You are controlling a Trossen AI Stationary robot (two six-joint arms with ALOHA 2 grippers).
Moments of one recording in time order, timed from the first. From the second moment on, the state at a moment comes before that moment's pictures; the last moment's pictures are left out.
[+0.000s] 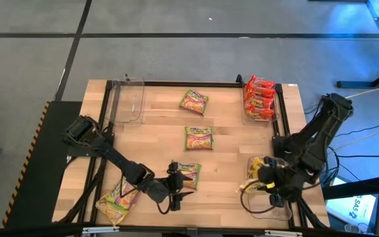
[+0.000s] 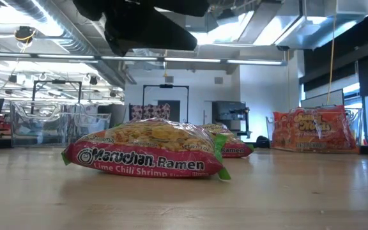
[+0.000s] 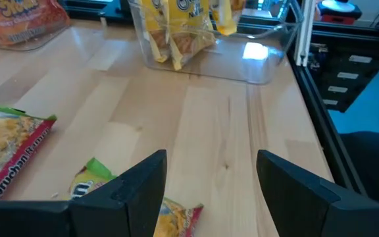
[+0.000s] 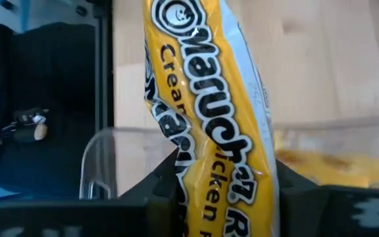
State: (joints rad) left arm -0.60 1.81 1.02 0.30 -0.62 -0.41; right arm 0.96 1.18 0.98 -0.87 0.26 1.02
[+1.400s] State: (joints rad) left arm -0.56 1.81 1.02 0.29 -0.62 -0.41; right arm 1.16 1.19 0.72 -0.80 0.16 1.46
